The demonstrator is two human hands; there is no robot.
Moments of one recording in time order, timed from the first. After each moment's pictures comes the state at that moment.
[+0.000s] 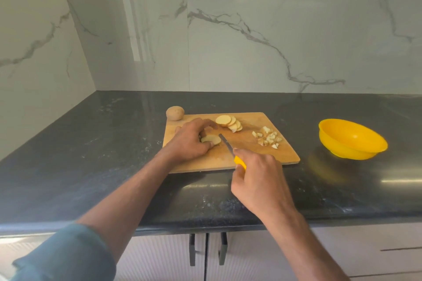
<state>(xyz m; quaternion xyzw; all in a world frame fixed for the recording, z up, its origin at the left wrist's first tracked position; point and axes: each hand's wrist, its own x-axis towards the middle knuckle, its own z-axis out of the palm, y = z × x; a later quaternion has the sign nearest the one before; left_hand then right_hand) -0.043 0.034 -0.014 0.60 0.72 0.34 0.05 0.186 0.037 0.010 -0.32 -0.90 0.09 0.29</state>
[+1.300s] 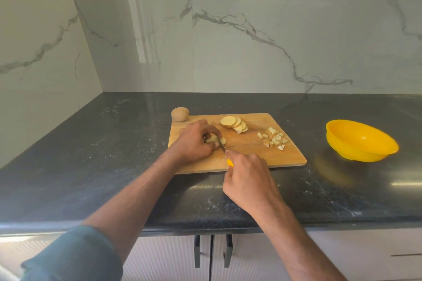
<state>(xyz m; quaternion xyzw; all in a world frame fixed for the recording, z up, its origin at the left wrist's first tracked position) -0.043 0.034 -0.012 0.60 0.73 0.33 0.01 0.160 0.039 0.001 -0.30 -0.92 0.11 0.25</state>
